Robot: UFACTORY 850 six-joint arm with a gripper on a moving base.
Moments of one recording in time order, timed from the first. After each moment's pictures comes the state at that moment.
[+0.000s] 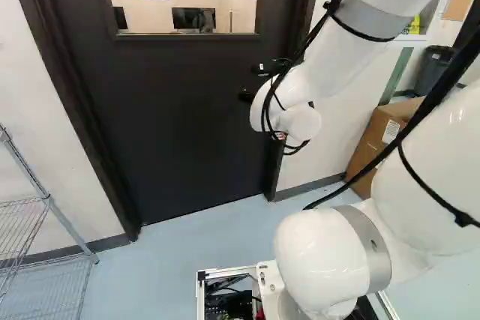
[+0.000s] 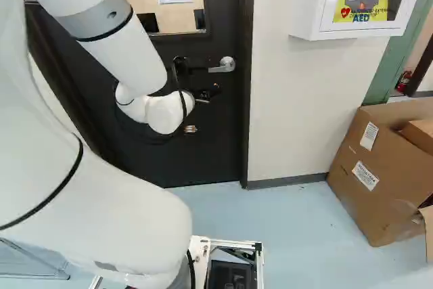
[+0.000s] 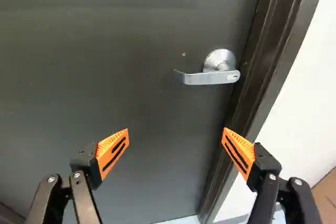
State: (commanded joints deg) arm 0.8 11.0 -20.0 0.0 50.0 0.0
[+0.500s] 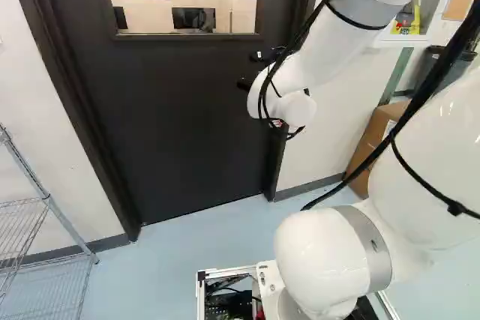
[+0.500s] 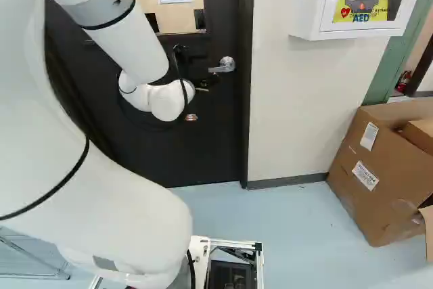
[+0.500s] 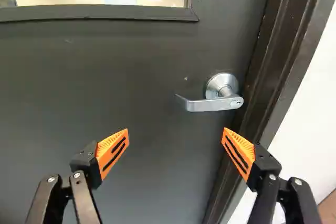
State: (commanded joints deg) arm 1.2 8.8 -25.3 0.0 50.0 0.0
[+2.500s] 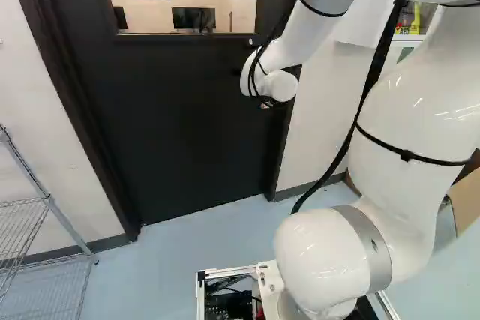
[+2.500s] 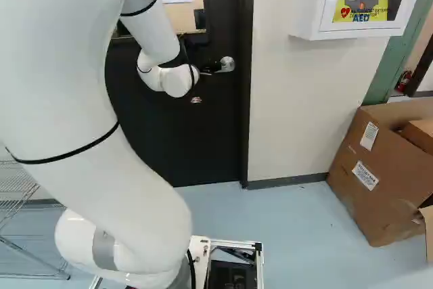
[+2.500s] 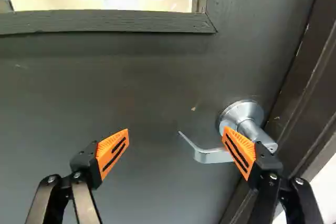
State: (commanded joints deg) arm 1.6 -4.2 -39.9 0.0 46.9 0.0
